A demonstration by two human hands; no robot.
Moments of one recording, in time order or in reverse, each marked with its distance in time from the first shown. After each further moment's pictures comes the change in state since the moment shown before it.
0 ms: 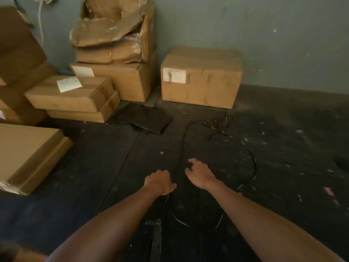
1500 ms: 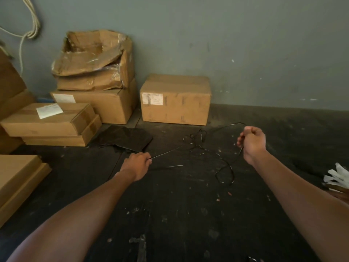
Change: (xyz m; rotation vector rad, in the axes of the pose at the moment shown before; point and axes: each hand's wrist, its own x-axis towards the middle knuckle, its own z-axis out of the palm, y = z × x) left_hand -0.011 -0.004 -0.089 -0.045 0.467 0.284; right_hand -0.029 0.076 -0.208 1.046 0.821 -0.034
